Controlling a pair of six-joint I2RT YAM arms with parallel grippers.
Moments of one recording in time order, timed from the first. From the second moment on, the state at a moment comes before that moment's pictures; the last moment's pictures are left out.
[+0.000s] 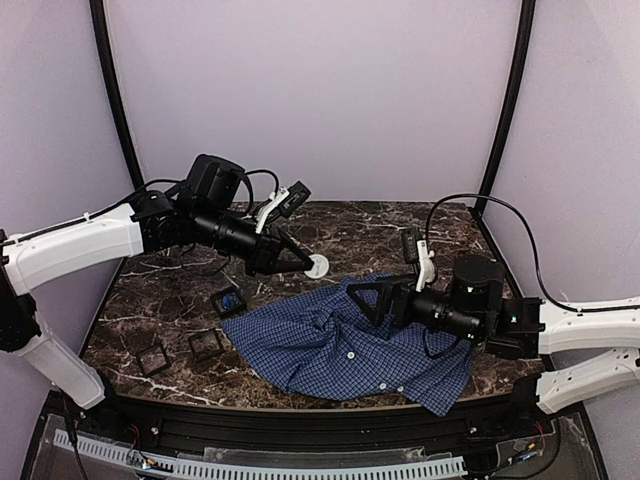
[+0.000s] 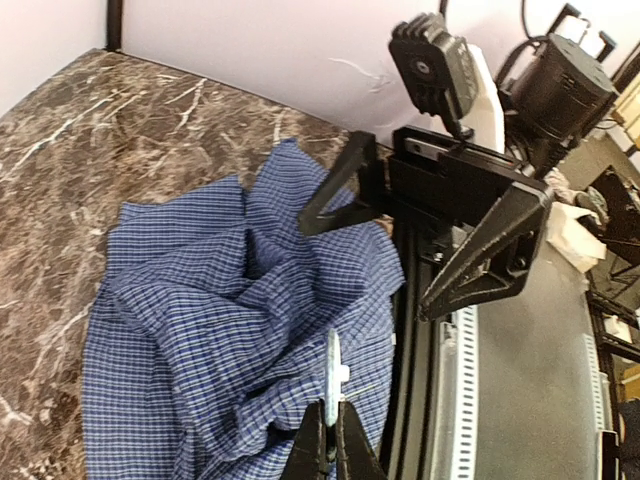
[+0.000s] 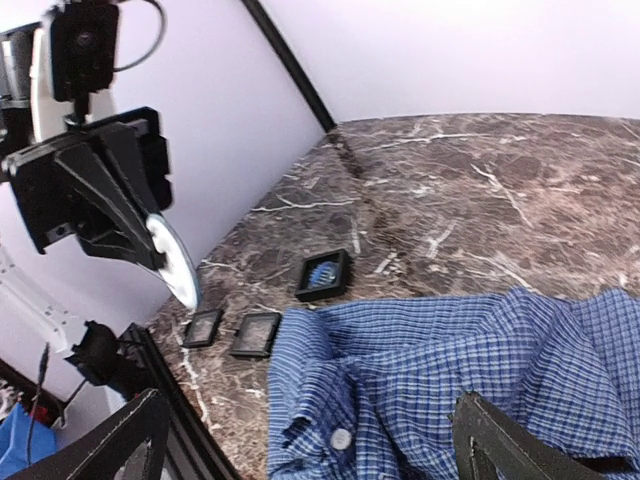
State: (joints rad) left arm -0.82 1.50 1.34 -0.42 0.61 0.01; right arm 1.11 1.03 0.57 0.26 0.20 0.55
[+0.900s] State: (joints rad) left arm -0.82 1.50 1.33 -0.36 0.96 -0.06; right arm 1.08 1.21 0.69 0.52 -0.26 0.44
